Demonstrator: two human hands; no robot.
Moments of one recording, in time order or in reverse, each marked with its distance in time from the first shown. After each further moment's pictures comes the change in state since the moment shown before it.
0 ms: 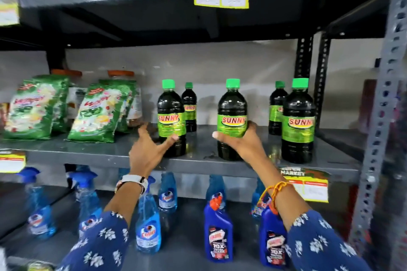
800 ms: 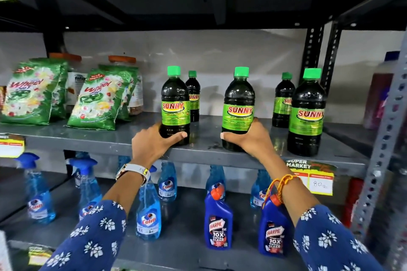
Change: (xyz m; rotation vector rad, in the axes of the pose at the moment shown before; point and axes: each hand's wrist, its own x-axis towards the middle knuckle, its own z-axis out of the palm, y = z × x) left_hand 0.002 -0.011 0.007 0.255 0.046 0.312; right_hand 0.001 0.006 -0.002 -0.243 -0.002 -0.037
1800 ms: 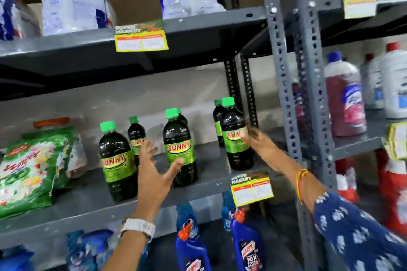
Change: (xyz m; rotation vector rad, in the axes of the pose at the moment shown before) left_hand -0.014 0.130 0.007 -0.840 -0.086 0.110; right_hand -0.018 0.037 -0.146 0.393 0.145 0.066
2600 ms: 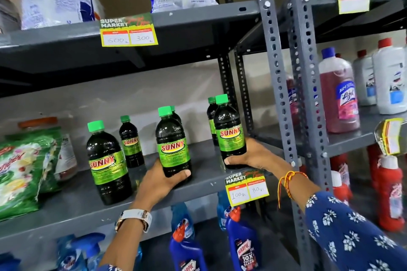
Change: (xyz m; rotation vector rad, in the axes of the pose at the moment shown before) left_hand 0.016 -0.033 0.018 0.218 -0.396 -0.195; right_hand 0.007 0.026 -0.003 -0.387 -0.235 0.054
